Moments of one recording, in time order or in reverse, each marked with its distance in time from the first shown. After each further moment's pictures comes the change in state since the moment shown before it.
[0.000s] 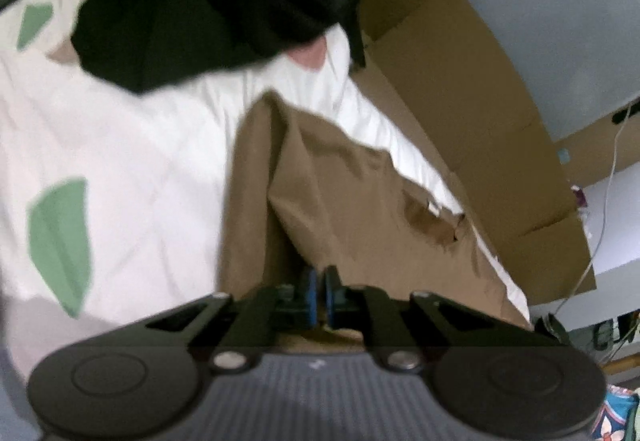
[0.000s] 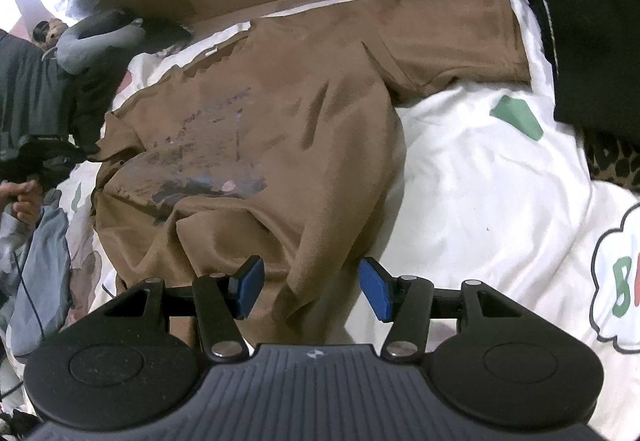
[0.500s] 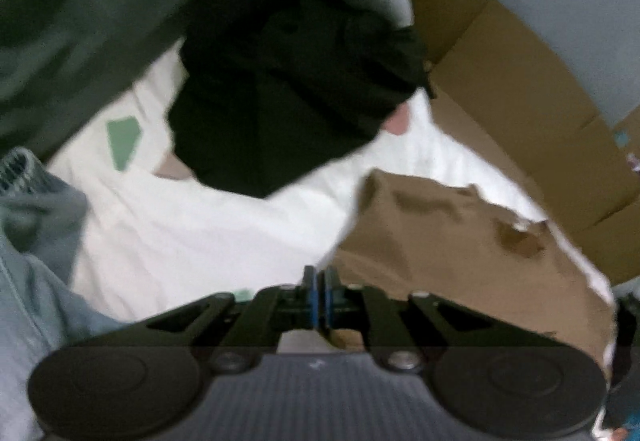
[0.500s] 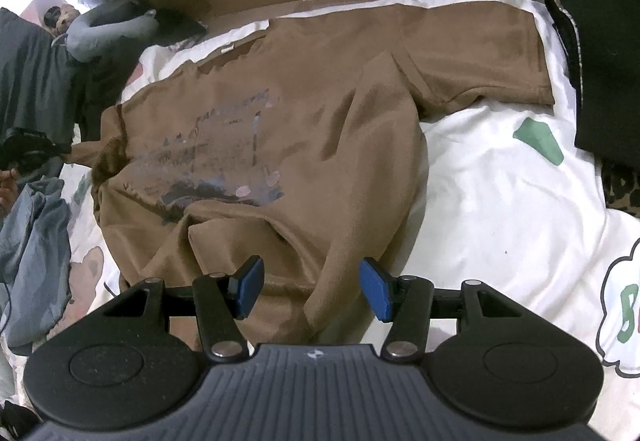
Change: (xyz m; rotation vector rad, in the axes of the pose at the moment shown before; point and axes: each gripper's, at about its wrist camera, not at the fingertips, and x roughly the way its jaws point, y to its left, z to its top) left arm -0.042 0.030 0.062 0.168 -0.011 0.284; right arm 0.008 0.014 0.006 -0.047 0.007 -0.001
